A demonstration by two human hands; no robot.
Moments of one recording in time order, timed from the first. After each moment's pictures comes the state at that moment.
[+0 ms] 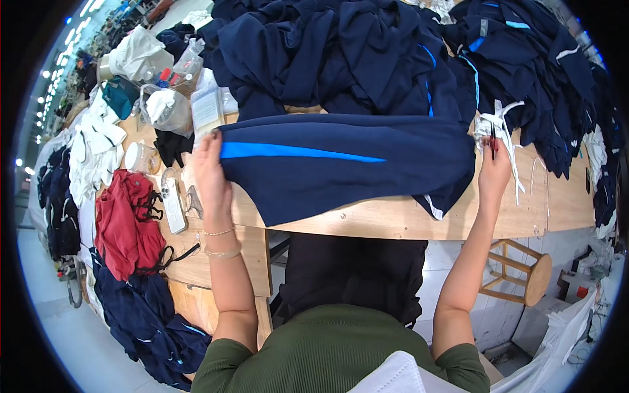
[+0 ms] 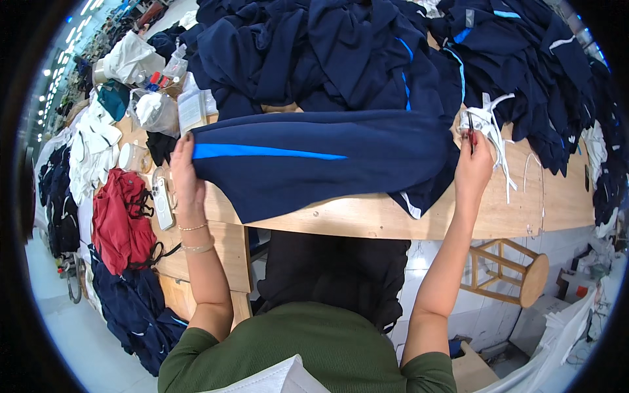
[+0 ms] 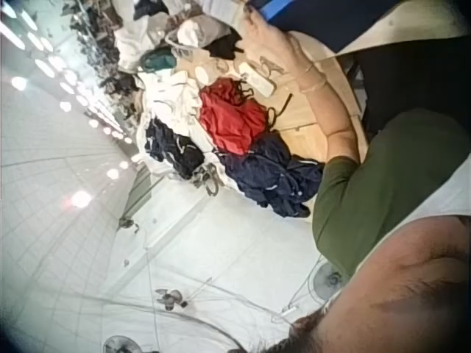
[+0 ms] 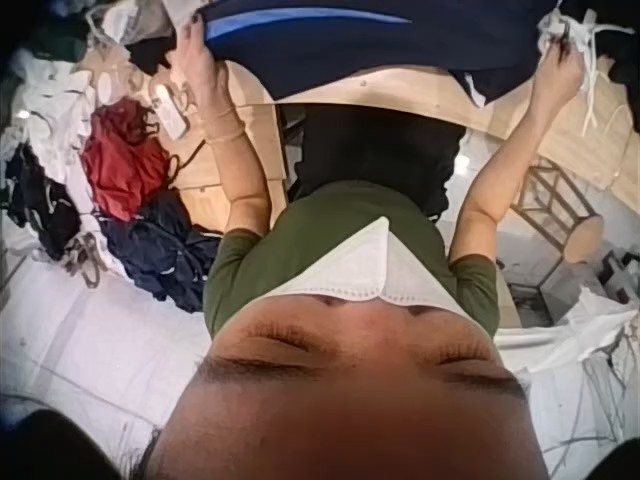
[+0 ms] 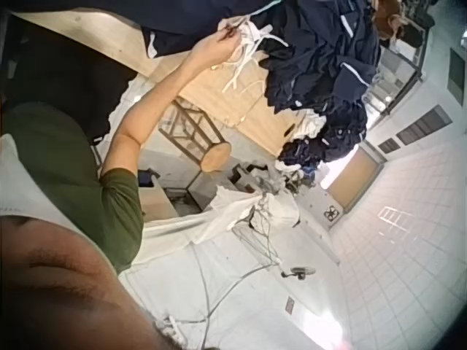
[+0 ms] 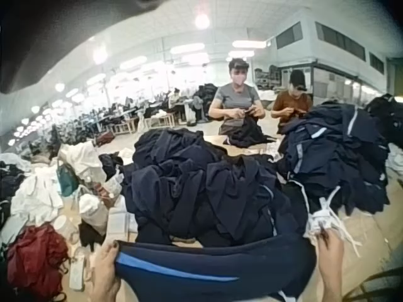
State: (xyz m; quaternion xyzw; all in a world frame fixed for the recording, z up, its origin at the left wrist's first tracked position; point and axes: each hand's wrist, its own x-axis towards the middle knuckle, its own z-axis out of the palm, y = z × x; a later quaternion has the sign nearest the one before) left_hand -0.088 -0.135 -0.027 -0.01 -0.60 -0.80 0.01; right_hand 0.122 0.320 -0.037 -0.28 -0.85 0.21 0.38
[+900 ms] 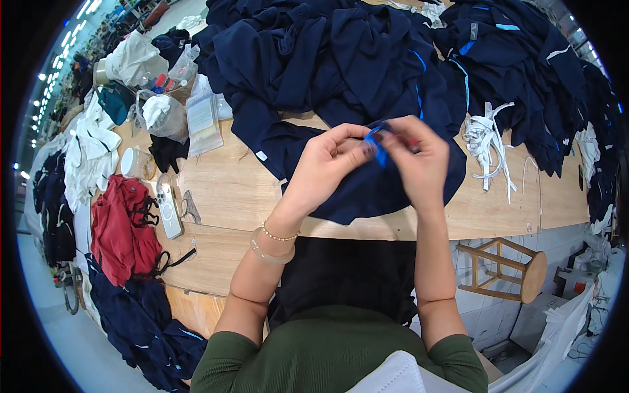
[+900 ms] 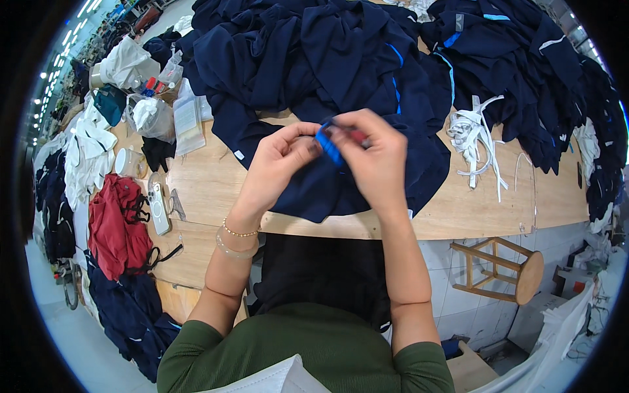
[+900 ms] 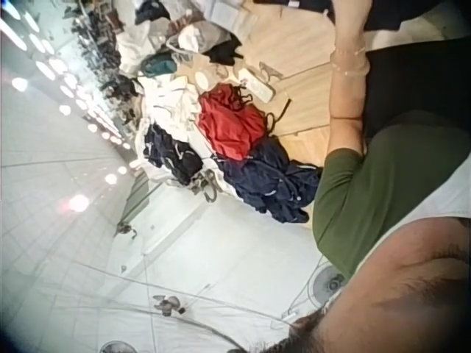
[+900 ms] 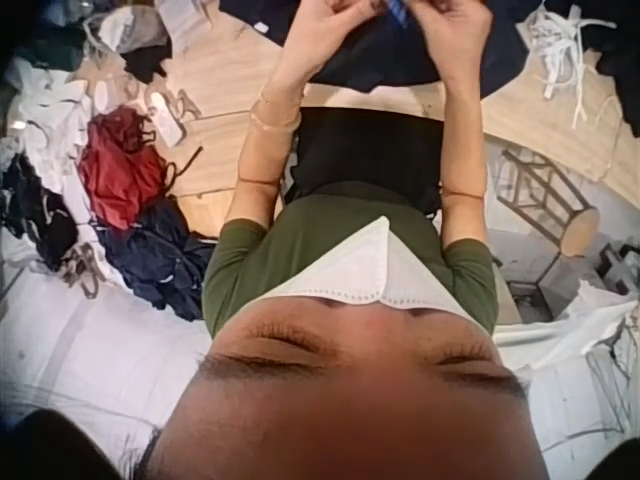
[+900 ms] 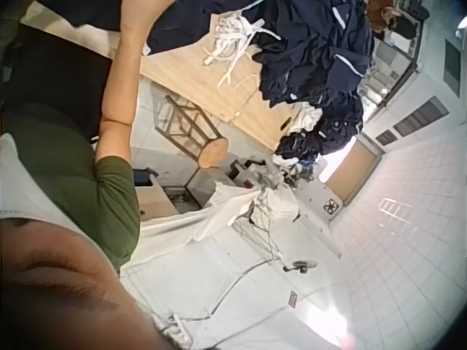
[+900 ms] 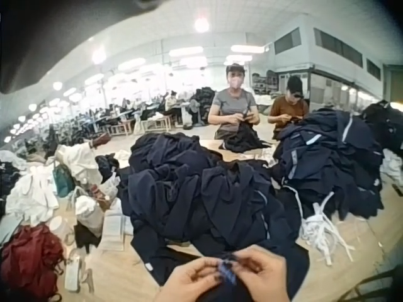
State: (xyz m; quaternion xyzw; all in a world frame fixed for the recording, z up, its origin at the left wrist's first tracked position) left_hand -0.013 0.018 0.027 -0.23 -0.53 -0.77 -0.27; right_hand 0.056 0.170 0.030 -0.05 -0.78 0.53 0.31
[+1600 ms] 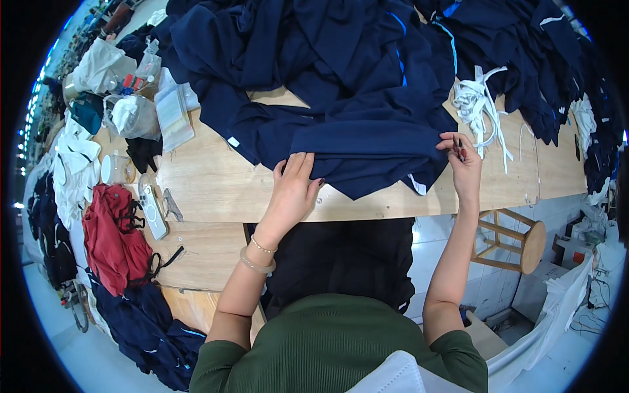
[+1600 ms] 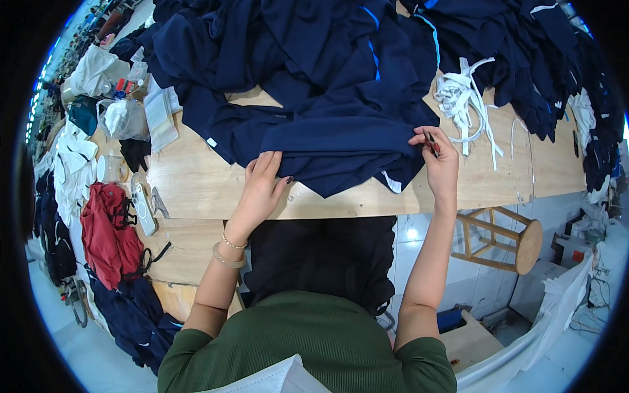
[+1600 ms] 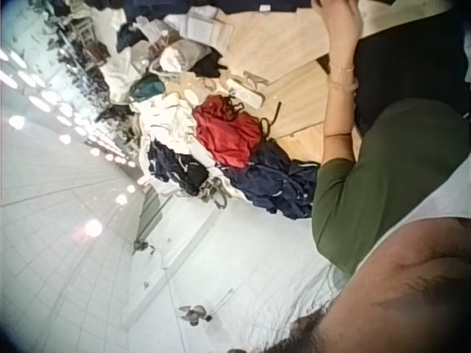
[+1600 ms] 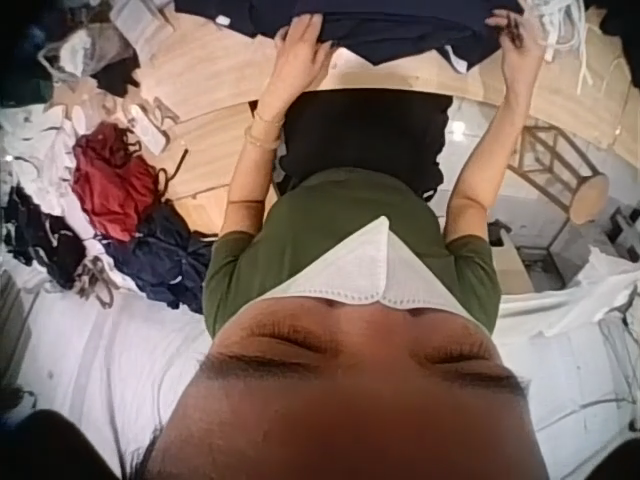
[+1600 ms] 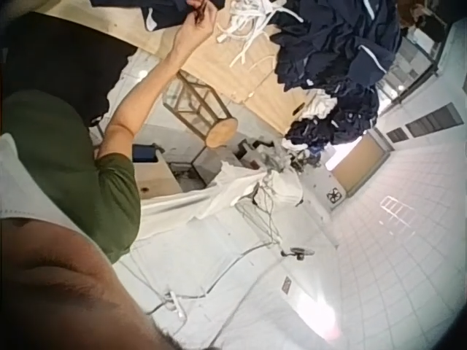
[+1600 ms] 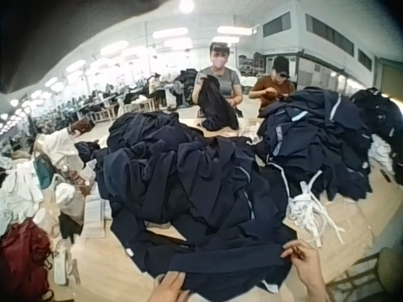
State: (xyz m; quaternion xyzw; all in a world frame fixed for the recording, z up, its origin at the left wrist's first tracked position) left_hand 0.017 -0.033 -0.078 -0.42 -0.86 -0.28 -0.07; right_hand 0.161 0.288 -0.050 -0.22 -0.79 0.53 0.23
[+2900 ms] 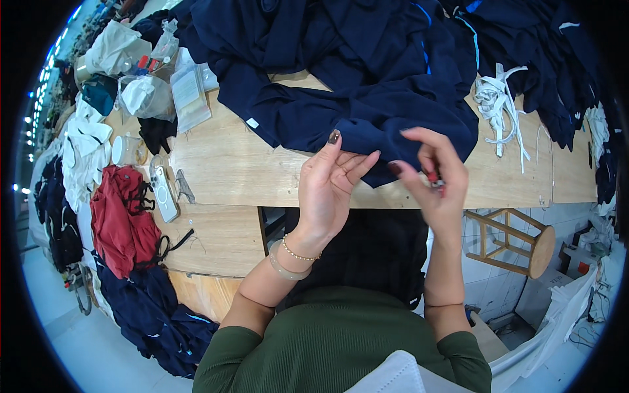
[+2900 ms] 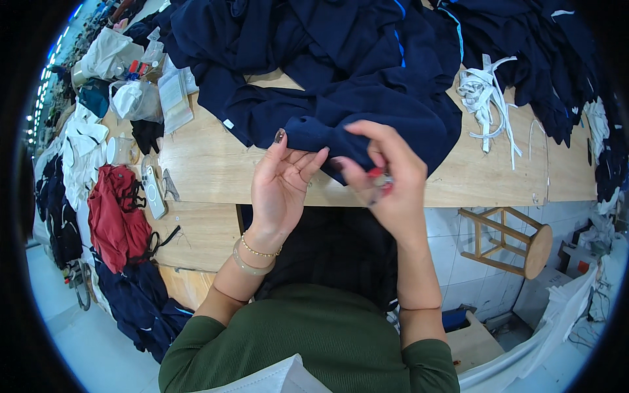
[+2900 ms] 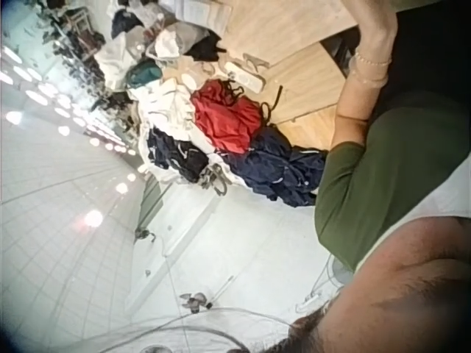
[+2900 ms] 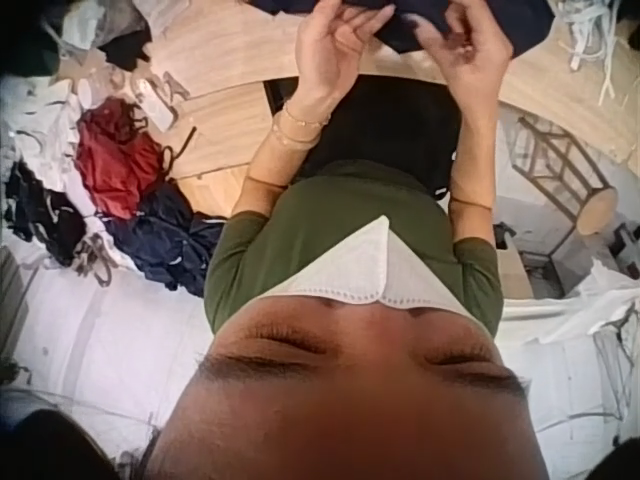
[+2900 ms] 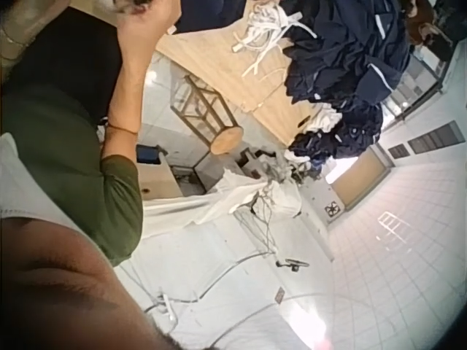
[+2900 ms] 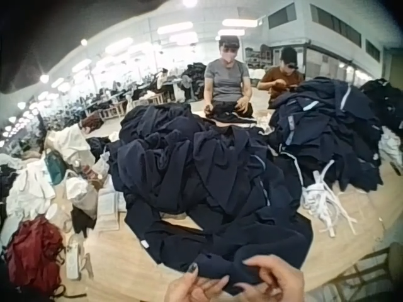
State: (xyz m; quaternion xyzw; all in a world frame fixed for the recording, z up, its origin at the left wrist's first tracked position) left_hand 0.051 0.001 -0.001 0.03 -0.30 -0.90 -0.32; right_hand 0.128 0.148 0.026 -0.08 -0.82 0.50 0.26
